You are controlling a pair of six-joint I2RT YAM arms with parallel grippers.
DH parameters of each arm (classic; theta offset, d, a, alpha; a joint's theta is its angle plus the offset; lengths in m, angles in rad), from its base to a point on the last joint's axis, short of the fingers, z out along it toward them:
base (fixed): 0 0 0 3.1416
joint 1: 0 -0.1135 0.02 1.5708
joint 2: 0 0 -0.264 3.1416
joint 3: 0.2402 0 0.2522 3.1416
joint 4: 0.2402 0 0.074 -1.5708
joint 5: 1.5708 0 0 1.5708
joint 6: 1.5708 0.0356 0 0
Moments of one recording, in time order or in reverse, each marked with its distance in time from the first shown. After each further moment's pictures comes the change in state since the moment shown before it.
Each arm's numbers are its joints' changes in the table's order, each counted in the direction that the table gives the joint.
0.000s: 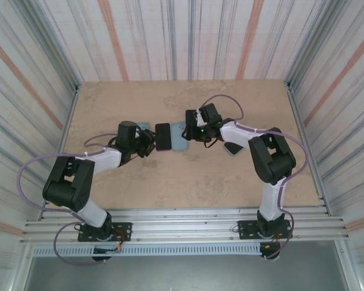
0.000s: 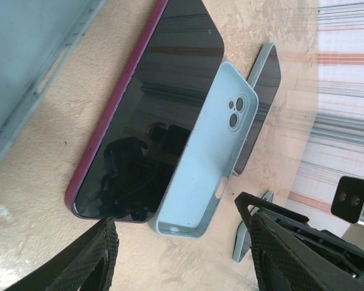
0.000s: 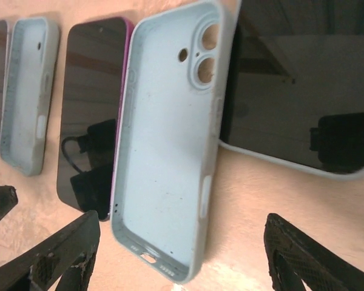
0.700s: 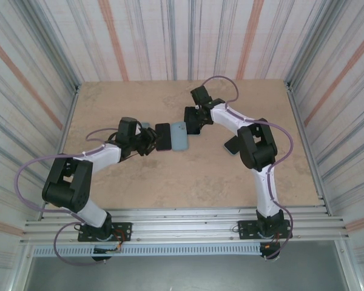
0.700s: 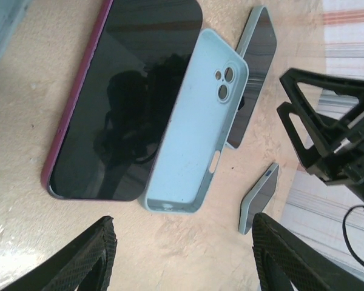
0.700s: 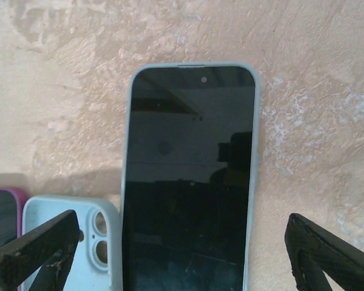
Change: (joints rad) left arm 0.000 -0.013 0.071 0.144 0.079 0.112; right arm 0.009 0.291 0.510 0.291 0.359 -0.018
